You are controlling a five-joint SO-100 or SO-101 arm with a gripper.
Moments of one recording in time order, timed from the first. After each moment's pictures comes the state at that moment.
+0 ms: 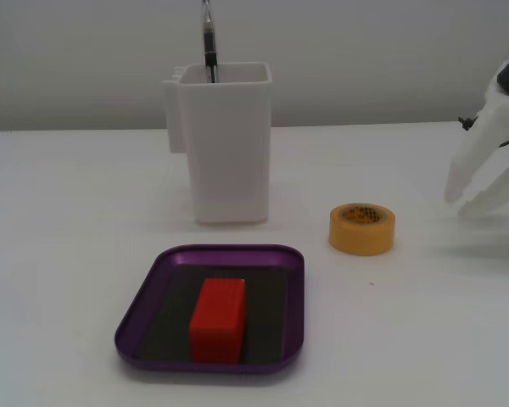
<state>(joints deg) 5.7 192.2 176.9 59.4 -2.0</state>
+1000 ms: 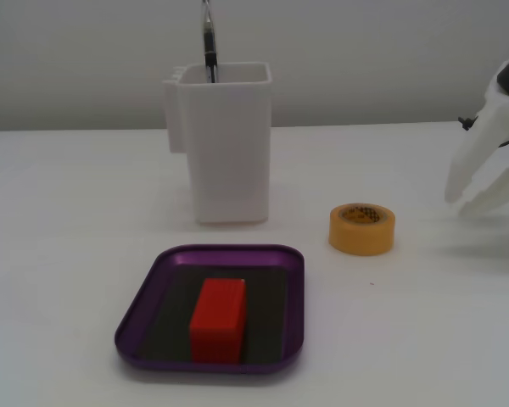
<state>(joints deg) 5.7 192.2 176.9 59.4 -2.0</state>
